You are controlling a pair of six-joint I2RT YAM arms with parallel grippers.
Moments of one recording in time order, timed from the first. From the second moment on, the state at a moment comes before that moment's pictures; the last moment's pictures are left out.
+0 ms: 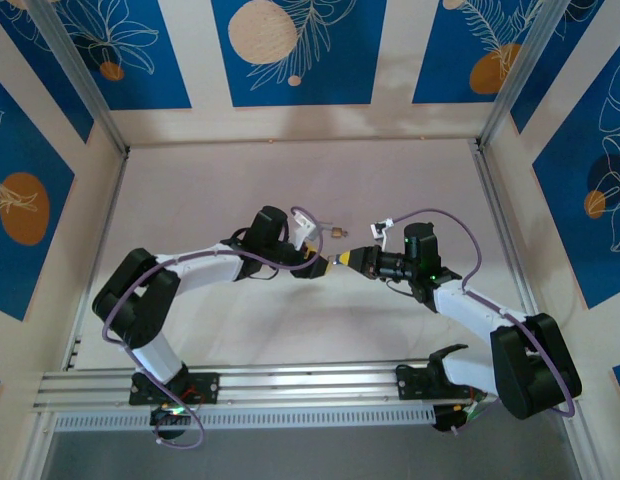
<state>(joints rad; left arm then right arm) -0.68 1.67 0.91 0.10 0.60 -0.18 0.32 1.18 0.44 0.25 -0.82 0.83</state>
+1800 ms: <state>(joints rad) -0.68 1.08 0.49 0.28 0.02 -0.20 0.41 1.75 0.59 0.34 -0.76 0.76</state>
